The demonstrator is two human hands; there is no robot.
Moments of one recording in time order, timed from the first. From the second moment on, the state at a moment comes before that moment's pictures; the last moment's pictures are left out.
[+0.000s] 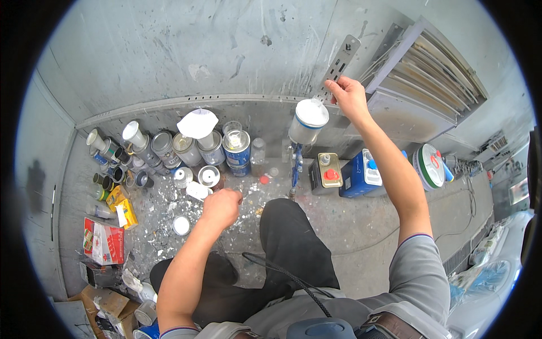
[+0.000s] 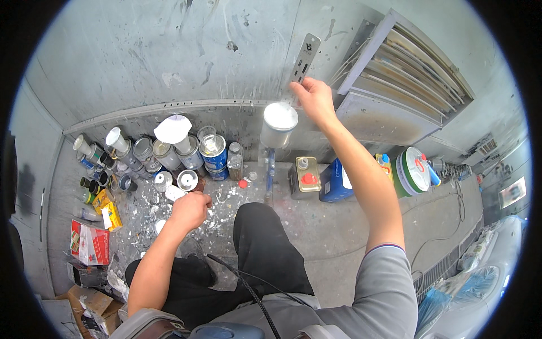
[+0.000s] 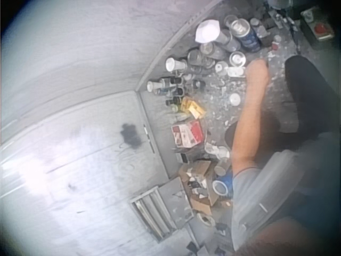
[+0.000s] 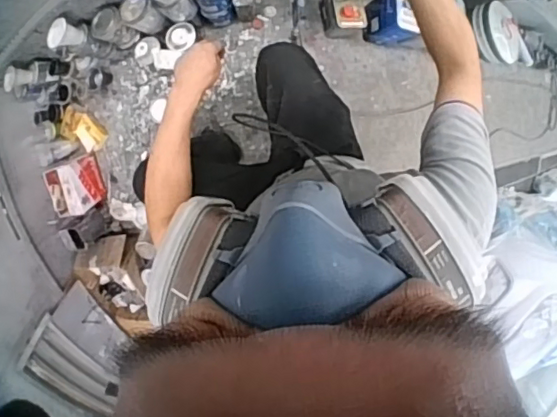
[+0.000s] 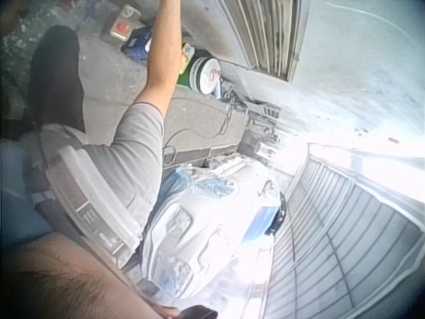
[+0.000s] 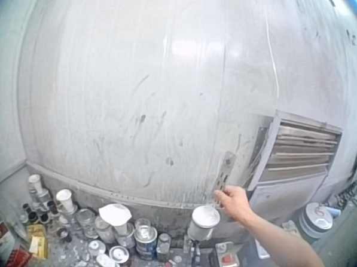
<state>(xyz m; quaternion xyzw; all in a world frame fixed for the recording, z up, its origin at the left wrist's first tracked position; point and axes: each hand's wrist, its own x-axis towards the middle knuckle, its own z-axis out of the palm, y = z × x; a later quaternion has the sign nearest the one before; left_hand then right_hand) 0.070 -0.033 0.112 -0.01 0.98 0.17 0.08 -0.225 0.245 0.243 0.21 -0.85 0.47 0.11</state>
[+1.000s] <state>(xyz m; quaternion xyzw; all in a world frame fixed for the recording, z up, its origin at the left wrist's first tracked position) 0.068 -0.033 0.111 -0.02 0.98 0.16 0.09 -0.214 0.242 0.247 0.19 -0.83 0.52 0.07</state>
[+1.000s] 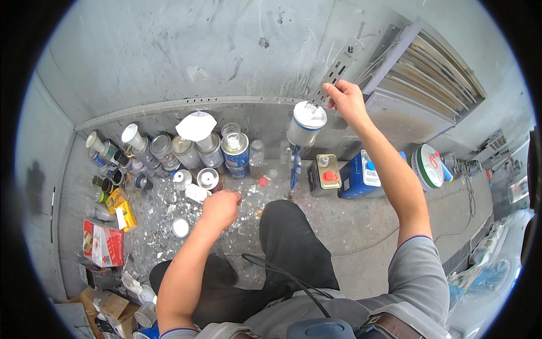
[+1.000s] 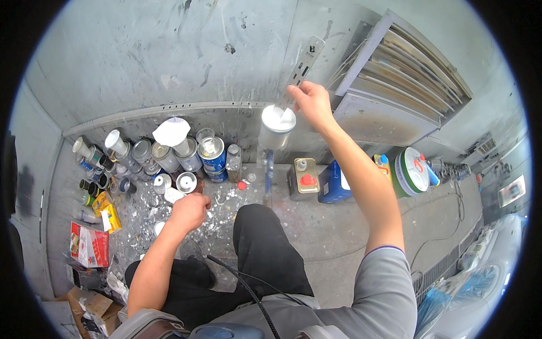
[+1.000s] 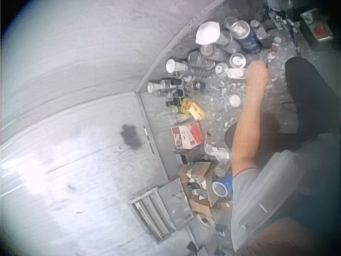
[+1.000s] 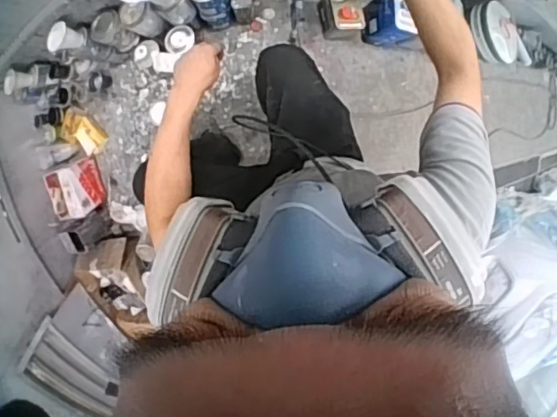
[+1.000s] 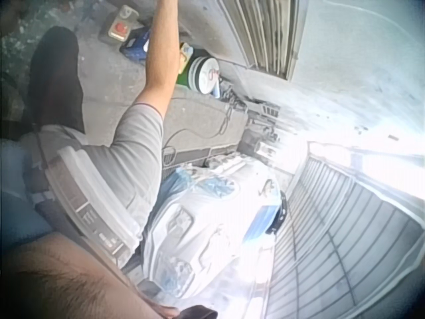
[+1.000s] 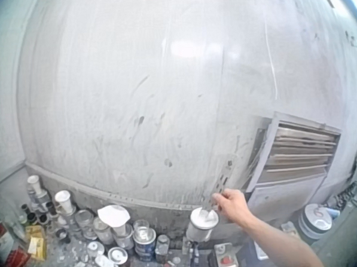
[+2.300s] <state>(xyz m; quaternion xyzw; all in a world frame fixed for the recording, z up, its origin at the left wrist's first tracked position) 0.062 -0.028 0.106 -0.01 0.98 0.14 0.11 -0.230 0.253 0.240 0.19 -0.83 0.51 0.09</state>
